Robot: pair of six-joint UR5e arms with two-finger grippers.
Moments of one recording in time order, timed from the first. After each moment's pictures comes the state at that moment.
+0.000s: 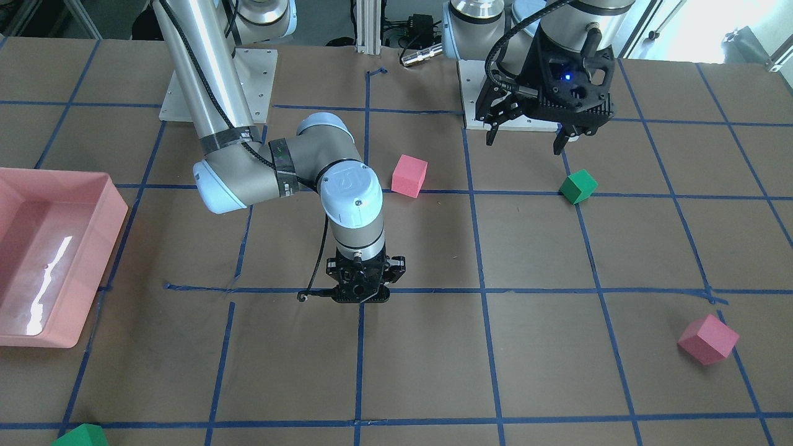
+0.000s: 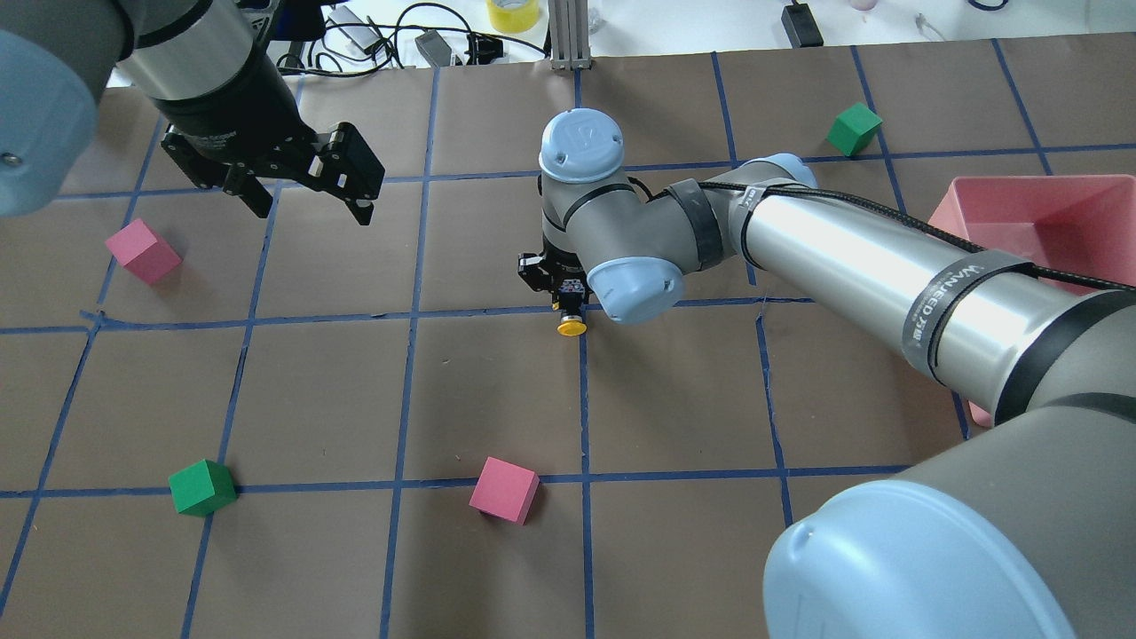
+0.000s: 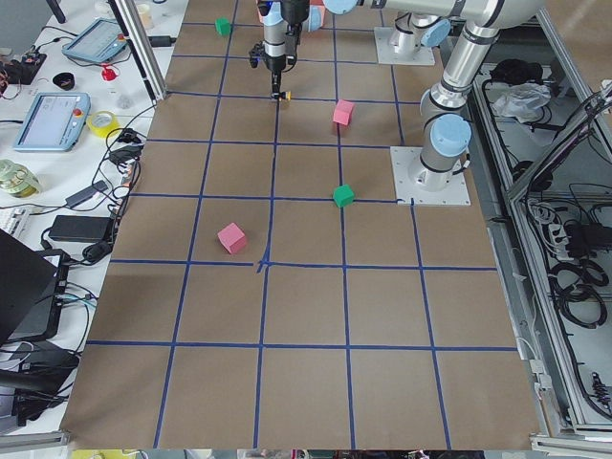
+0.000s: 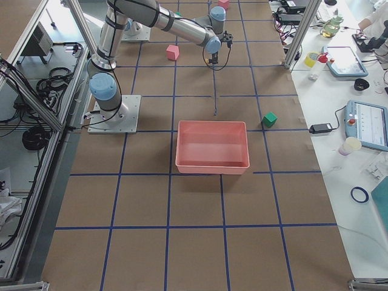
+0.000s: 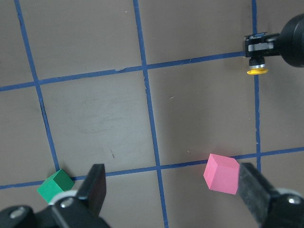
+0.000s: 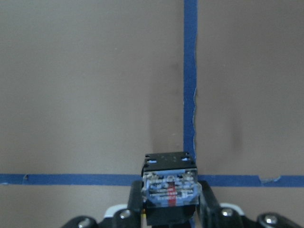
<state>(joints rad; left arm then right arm) -1.62 -1.55 -1.53 -1.61 1.57 0.10 1.95 -1.01 1.64 -2.25 -1.50 0.40</state>
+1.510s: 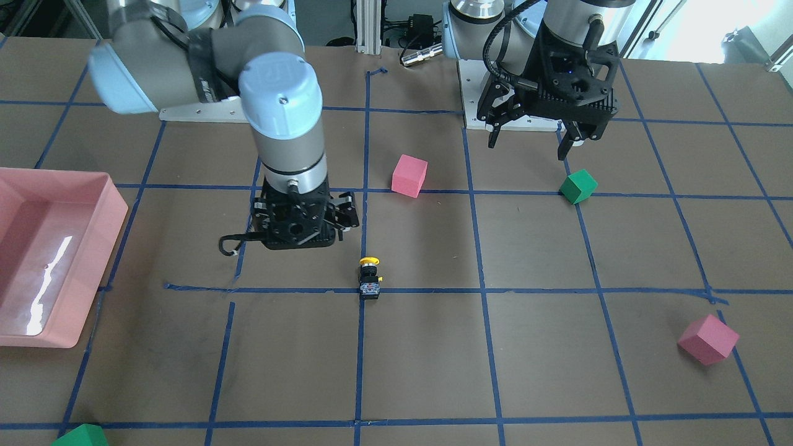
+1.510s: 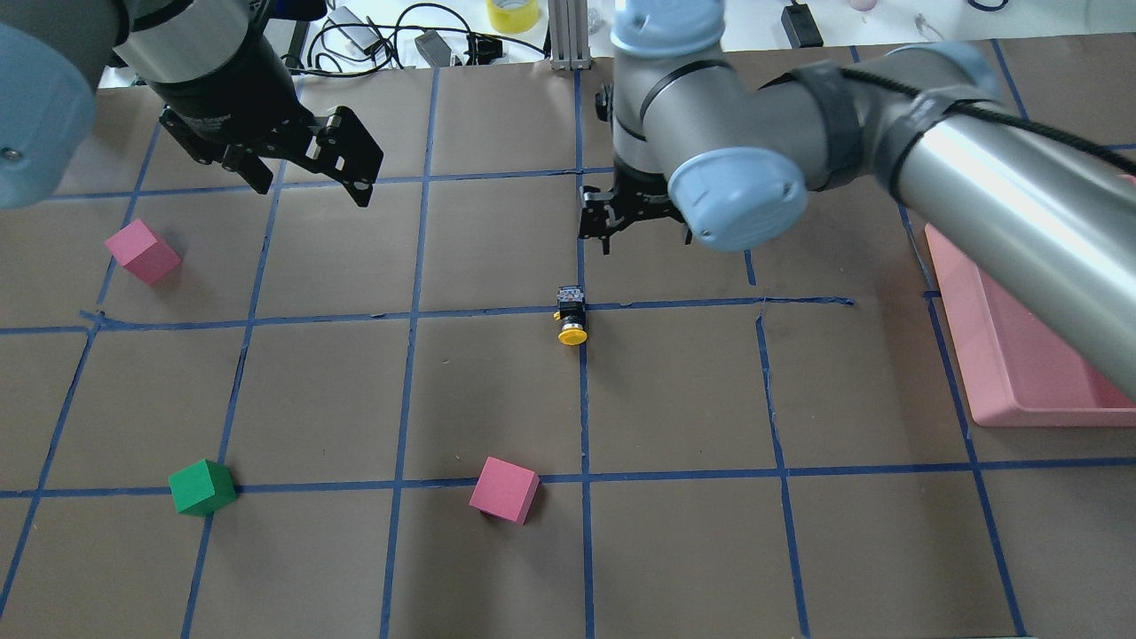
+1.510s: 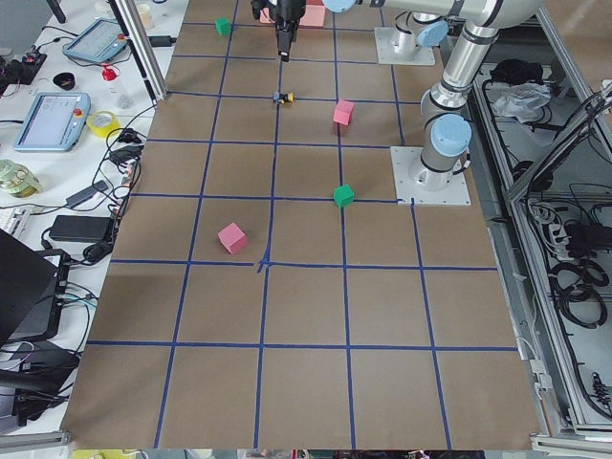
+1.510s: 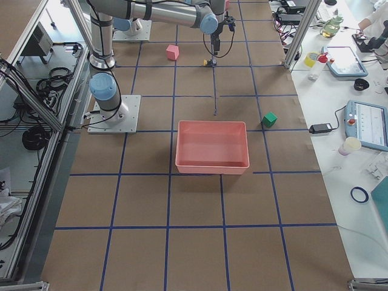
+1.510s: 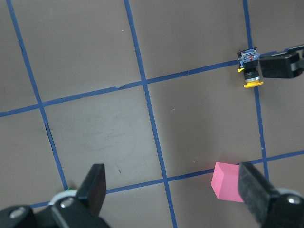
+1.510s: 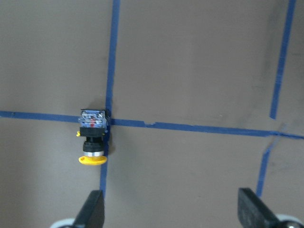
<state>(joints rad) -1.62 -1.55 -1.51 -1.56 1.57 0.13 1.81 -1.34 1.58 -1.82 -1.58 0.15</state>
